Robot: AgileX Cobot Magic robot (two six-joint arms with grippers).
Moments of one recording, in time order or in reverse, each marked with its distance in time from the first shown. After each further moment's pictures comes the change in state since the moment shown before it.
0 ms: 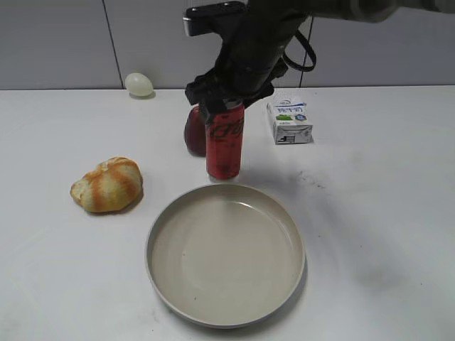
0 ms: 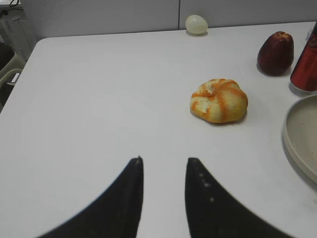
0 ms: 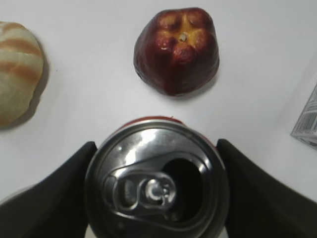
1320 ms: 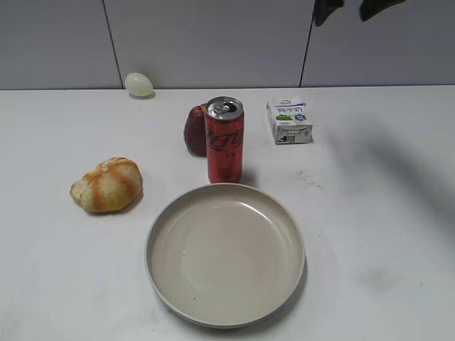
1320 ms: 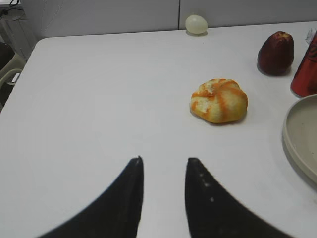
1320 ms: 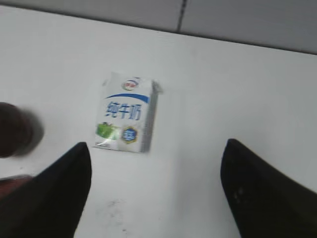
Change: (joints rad) left arm 0.000 0.000 0.000 0.000 0.000 0.000; right arm -0.343 -0.093 -0.259 -0.078 0.247 0.059
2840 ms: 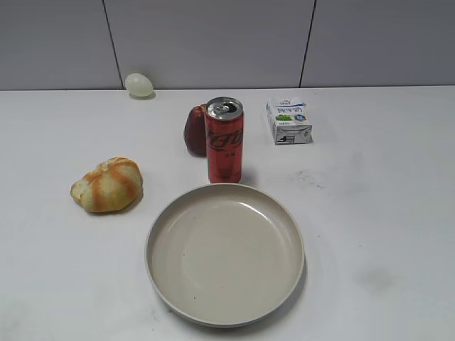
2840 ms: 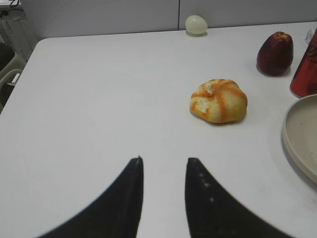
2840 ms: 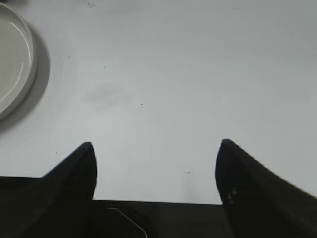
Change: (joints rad) left arm 0.000 0.000 0.000 0.000 0.000 0.000; right arm -0.140 -1.598 1.436 0.016 0.038 -0.009
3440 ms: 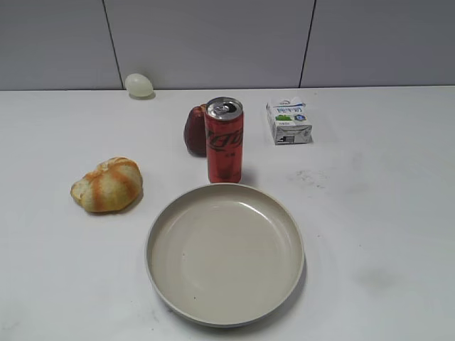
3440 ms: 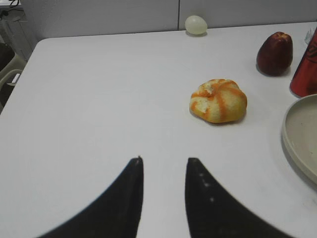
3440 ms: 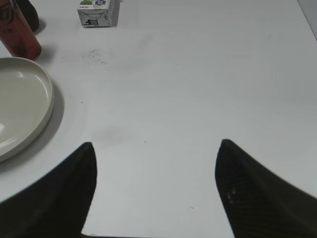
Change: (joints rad) left arm 0.000 0.000 0.000 0.000 0.000 0.000; right arm 0.000 -0.403 0.106 0.000 -0.024 0.002
